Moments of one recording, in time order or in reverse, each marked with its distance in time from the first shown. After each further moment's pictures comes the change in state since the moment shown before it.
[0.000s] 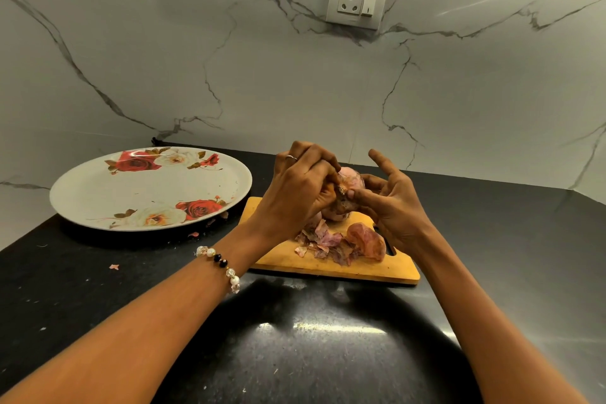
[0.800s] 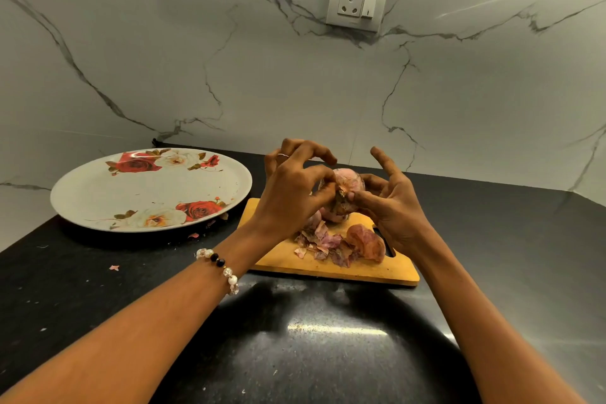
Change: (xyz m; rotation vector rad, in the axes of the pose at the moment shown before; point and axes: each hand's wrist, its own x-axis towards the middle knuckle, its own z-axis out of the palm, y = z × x) left_hand 0.000 0.000 -0.001 -0.077 0.047 -0.130; right_hand -0.001 0.001 -0.001 -0.040 0.006 -0.030
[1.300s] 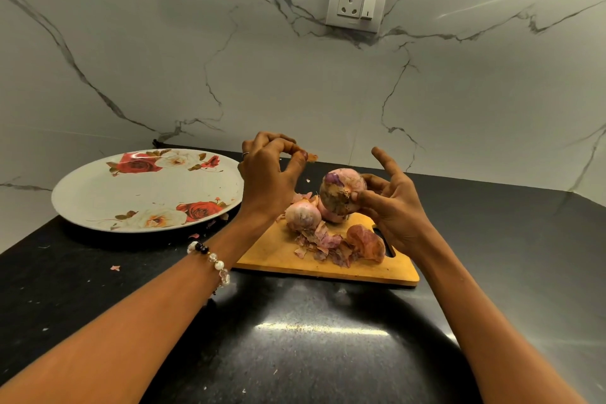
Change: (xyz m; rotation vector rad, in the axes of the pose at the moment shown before) left_hand 0.010 -0.011 -0.010 -0.156 0.151 -0.513; right_hand 0.000 -0.001 -0.002 0.036 -0.006 -0.003
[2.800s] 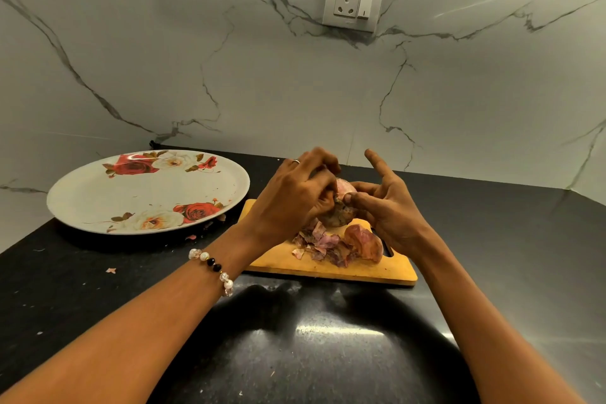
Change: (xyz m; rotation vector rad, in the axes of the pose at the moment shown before) left_hand -0.017 0.004 0.003 0.209 -0.286 0.738; right_hand -0.003 -0.005 0.003 0.043 -0.085 0.071
